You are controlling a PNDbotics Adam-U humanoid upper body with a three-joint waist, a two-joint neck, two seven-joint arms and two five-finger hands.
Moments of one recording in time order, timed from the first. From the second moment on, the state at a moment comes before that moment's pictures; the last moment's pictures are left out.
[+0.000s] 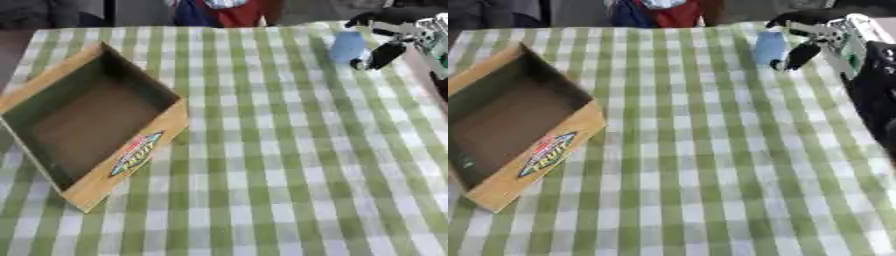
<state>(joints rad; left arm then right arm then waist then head) -0.39 0.22 0.01 -1.98 0.00 -0.18 0.27 -0.85 -0.92 0.03 -0.83 0.82 -0.28 0.44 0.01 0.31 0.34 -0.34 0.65</state>
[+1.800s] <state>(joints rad) -0.39 0.21 0.01 -1.98 0.00 -0.18 0.26 -0.85 -0.94 0.01 -0.82 0.82 -0.30 0.34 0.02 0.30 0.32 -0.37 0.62</state>
